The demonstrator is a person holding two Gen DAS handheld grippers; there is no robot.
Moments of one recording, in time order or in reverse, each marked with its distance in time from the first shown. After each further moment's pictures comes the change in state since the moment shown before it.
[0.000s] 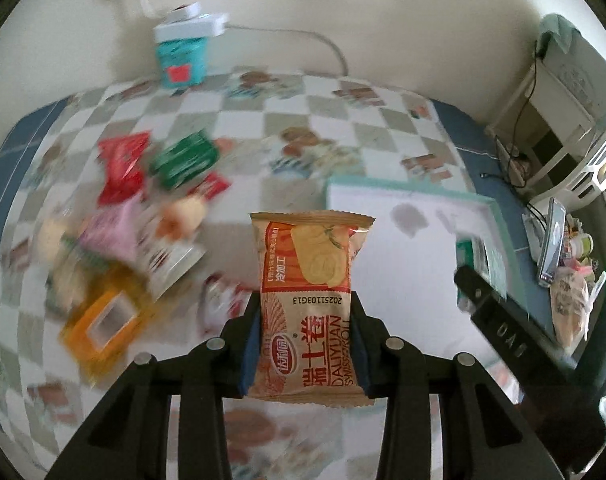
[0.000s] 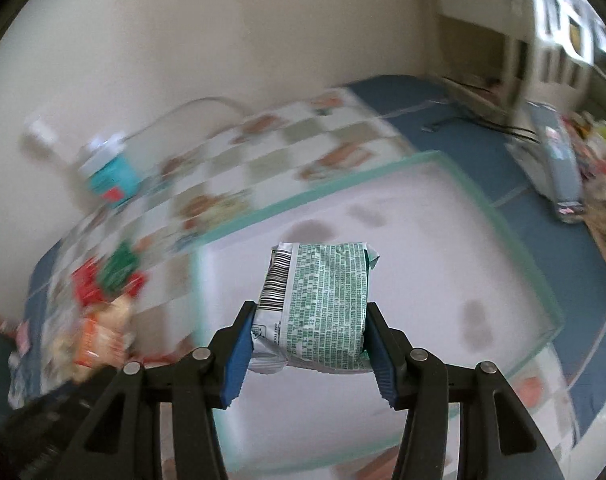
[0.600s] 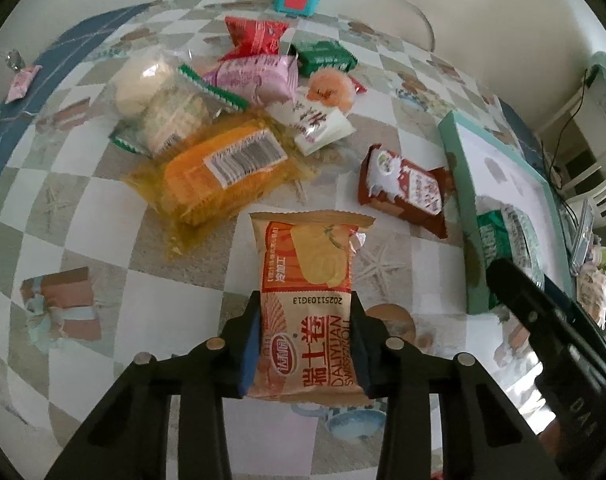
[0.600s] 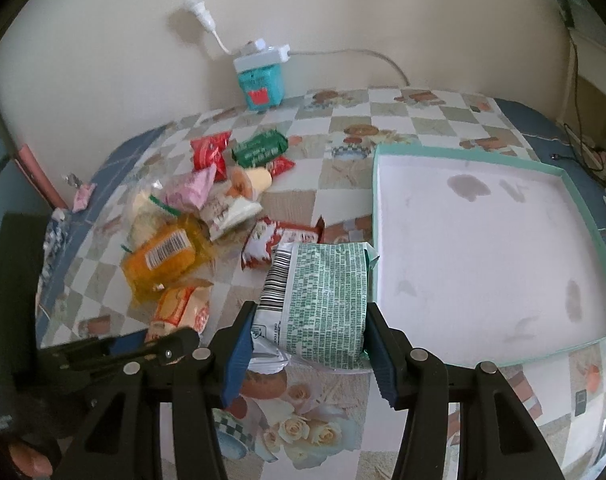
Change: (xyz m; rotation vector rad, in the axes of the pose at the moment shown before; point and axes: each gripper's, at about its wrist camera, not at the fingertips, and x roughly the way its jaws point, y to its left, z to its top) left arm 0.001 0.121 -0.107 -0.183 0.056 0.031; right arm -0.039 0.104 -0.116 -0.419 0.014 0.290
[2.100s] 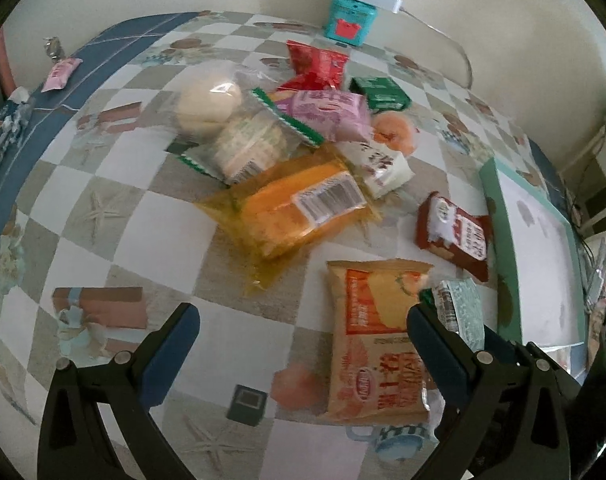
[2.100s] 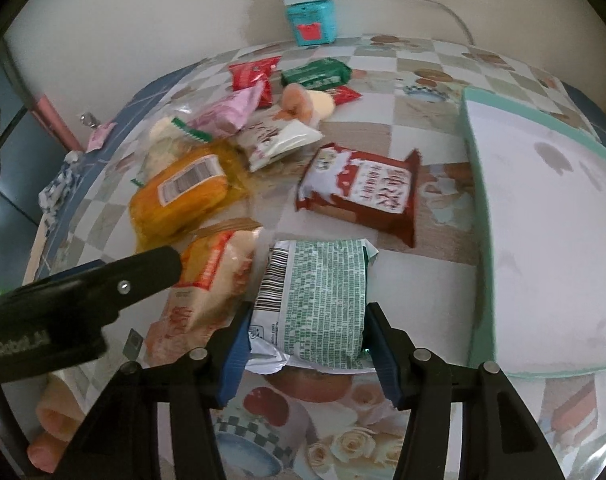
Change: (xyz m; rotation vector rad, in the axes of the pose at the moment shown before) left arm -0.008 0.039 0.011 -0.085 -0.072 0.048; right arm 0.066 0.034 -0.025 -0.109 0.184 0.059
